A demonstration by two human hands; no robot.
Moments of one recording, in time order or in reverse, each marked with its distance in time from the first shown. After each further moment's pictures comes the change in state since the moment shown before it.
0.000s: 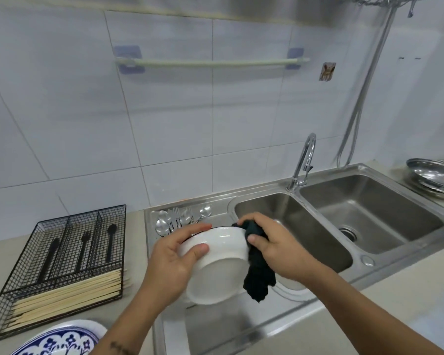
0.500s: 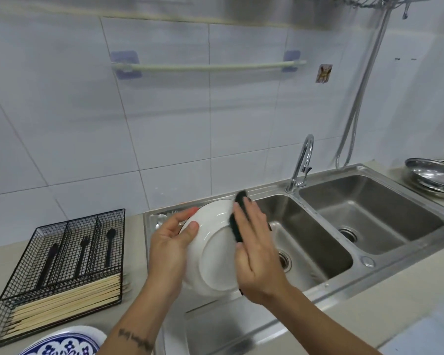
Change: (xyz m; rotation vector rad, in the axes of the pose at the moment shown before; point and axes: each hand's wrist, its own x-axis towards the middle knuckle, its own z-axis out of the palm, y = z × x) left_hand 0.021 0.018 0.019 -0.439 0.245 -0.222; right_hand -0.010 -0.015 0.050 -0.252 0.343 -0.277
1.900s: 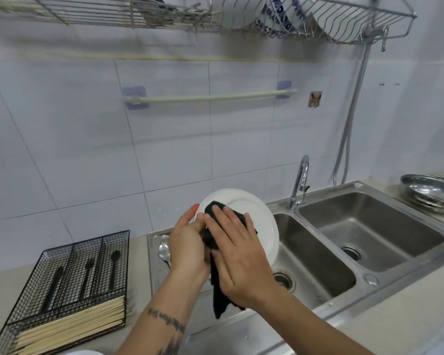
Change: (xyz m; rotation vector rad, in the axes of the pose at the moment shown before) left_hand 0.008 0.037 0.047 -0.322 0.090 -0.197; right_hand 0.027 -0.024 0.001 -0.211 -0.039 -0.255
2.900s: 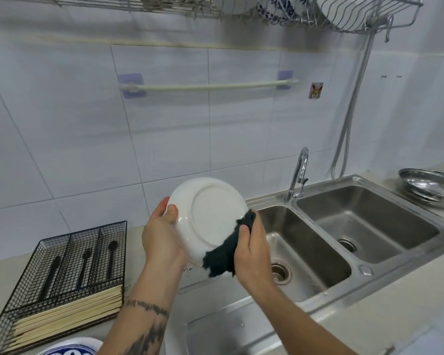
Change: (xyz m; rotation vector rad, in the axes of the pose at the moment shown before) left_hand 0.026 0.010 -0.032 -0.076 0.156 0.052; right_hand -0.014 0.019 0.028 0.495 0.241 0.704
